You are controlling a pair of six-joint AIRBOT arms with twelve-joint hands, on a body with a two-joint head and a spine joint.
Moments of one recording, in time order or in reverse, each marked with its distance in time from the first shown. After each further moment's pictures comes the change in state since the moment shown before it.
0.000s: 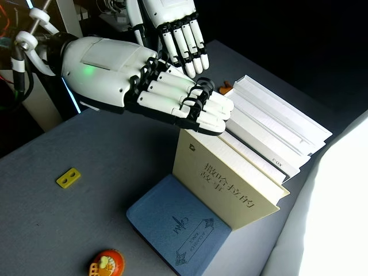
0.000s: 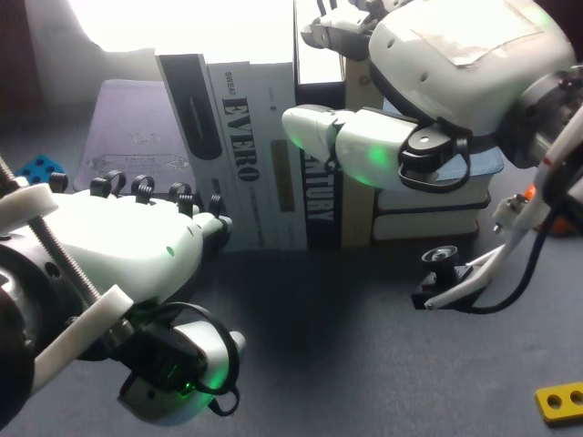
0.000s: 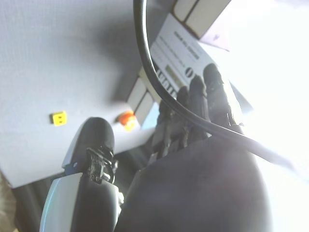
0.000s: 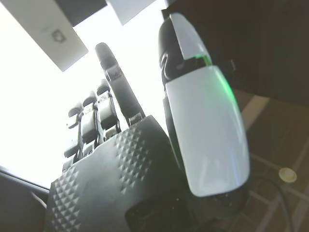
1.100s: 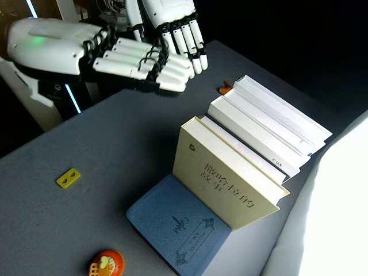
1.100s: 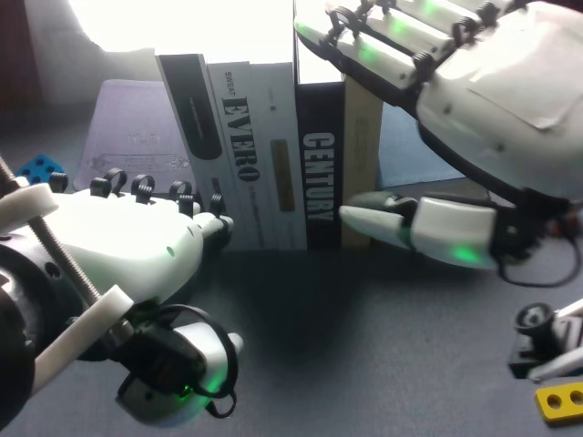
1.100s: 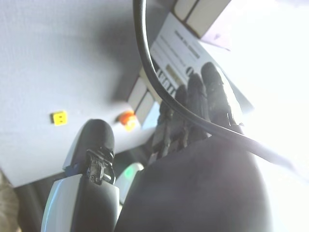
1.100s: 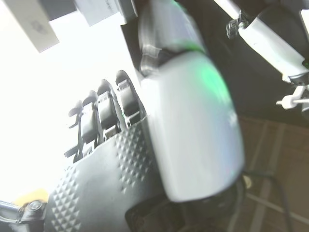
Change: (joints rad) left arm 0.000 0.000 0.000 -0.001 0.000 0.000; right arm -0.044 0.232 -0.176 -0.214 -0.151 0.069
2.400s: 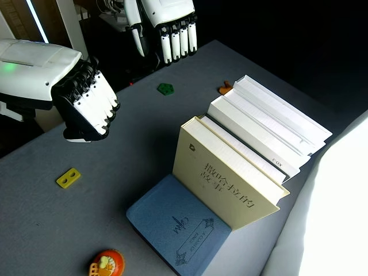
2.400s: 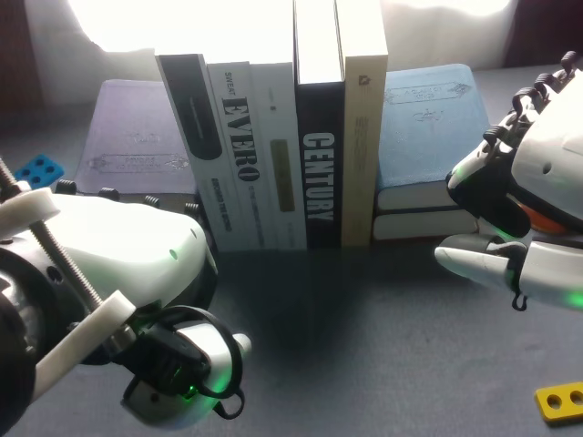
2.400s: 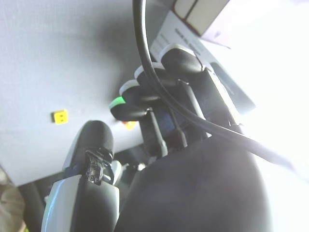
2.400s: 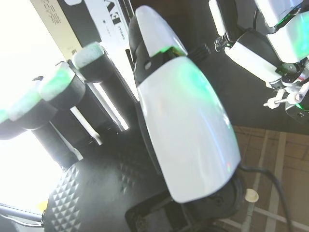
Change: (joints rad) left arm 0.000 0.000 -0.007 0.004 0.002 -0.001; right arm -0.124 0.217 0.014 -0.475 -0.164 0.480
